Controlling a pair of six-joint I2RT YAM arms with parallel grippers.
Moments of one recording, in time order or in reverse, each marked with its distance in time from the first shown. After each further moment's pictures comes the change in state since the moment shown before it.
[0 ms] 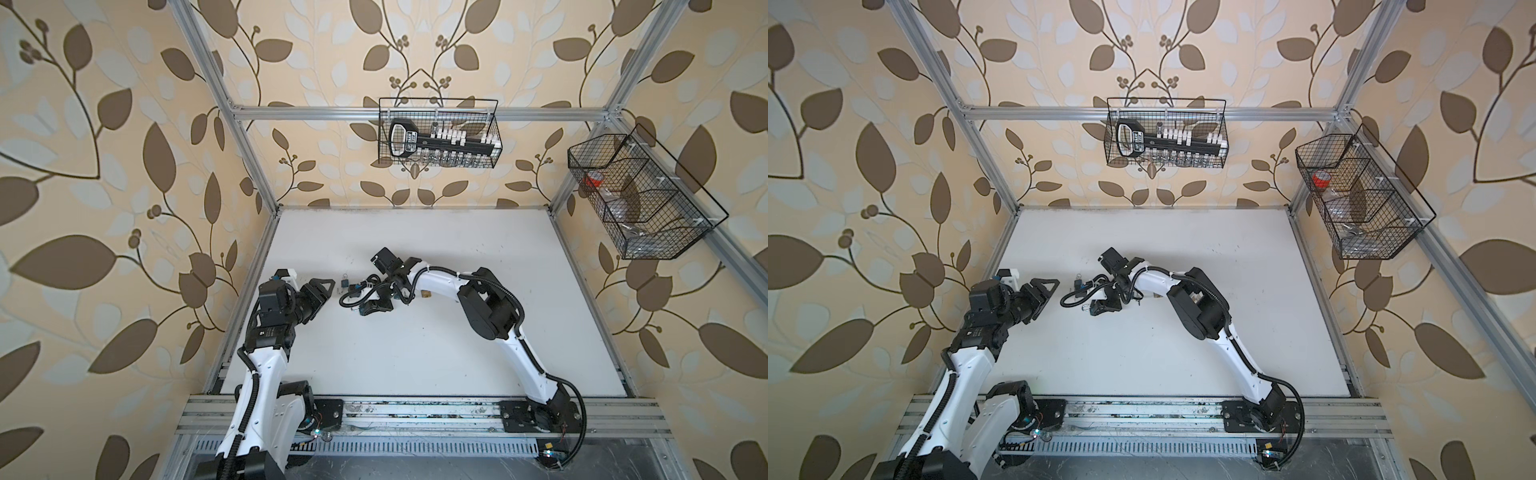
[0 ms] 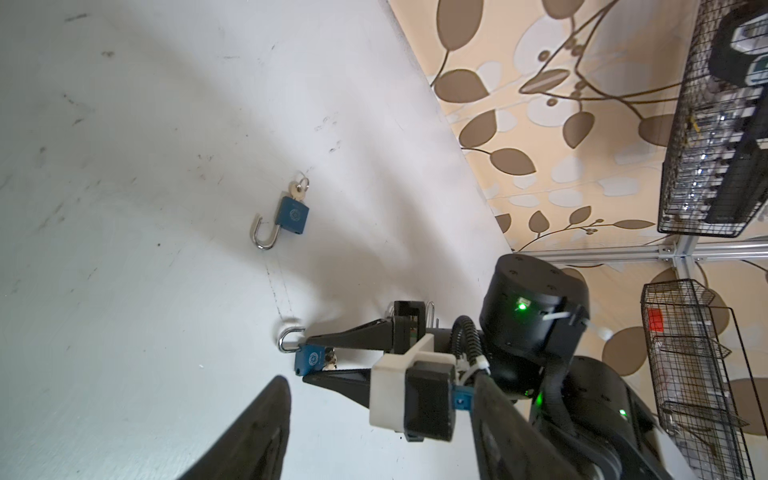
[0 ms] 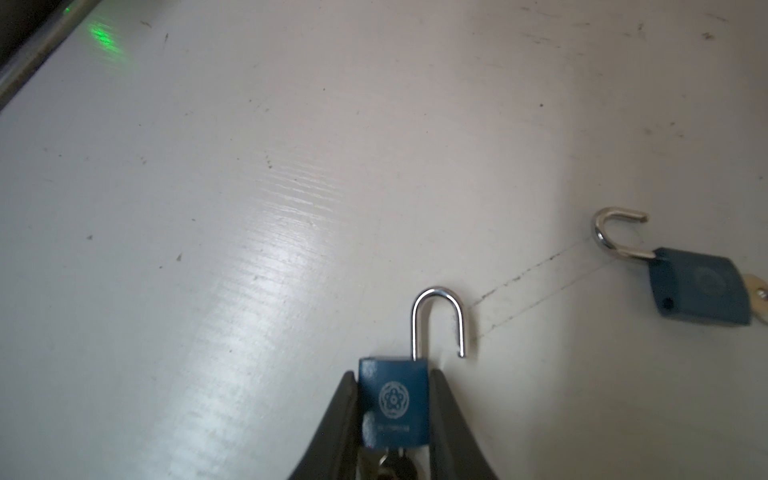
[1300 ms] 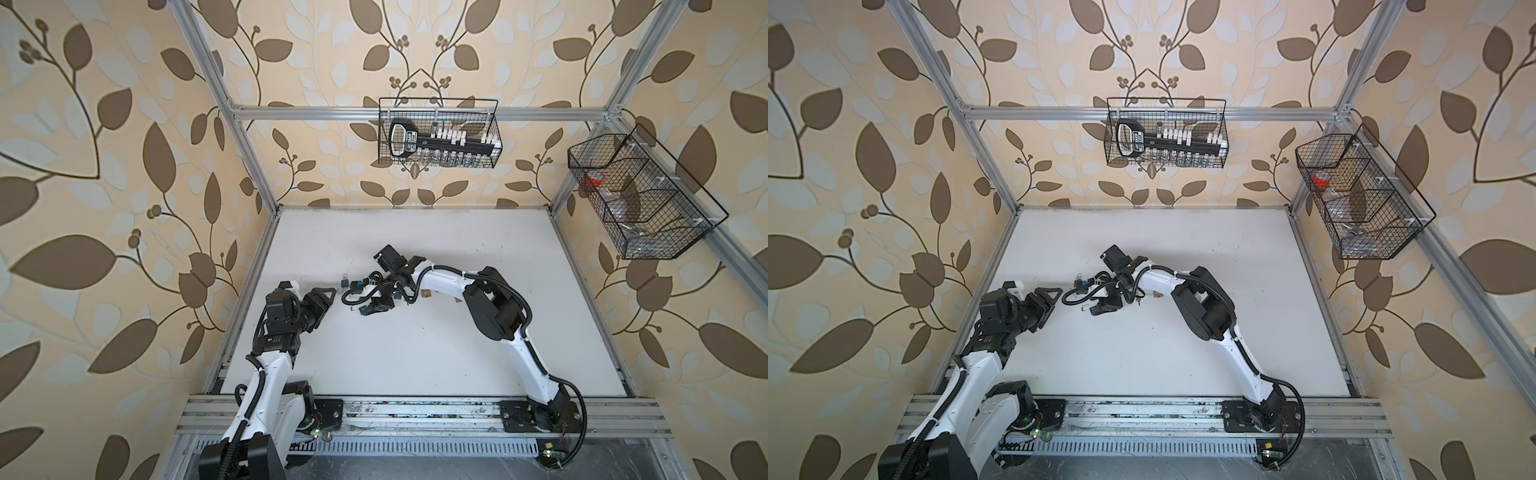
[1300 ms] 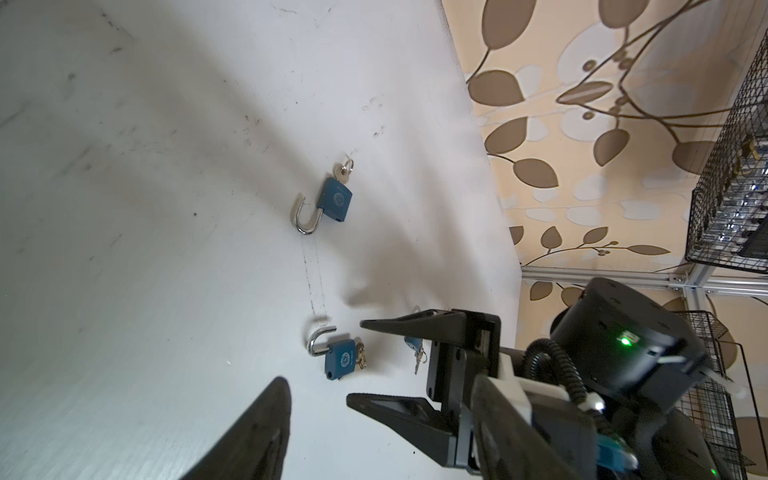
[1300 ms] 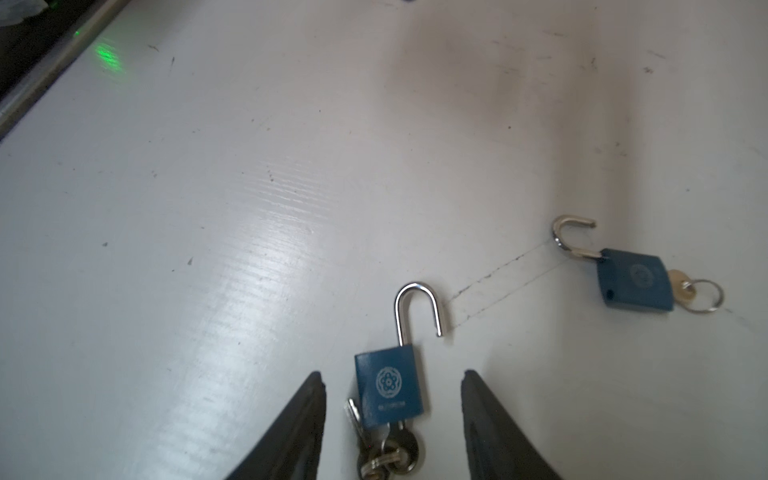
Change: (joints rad) left arm 0.000 0.031 -0.180 0.176 -0.016 -0.090; right arm -0.007 -0.016 0.006 -0.008 0.000 0.000
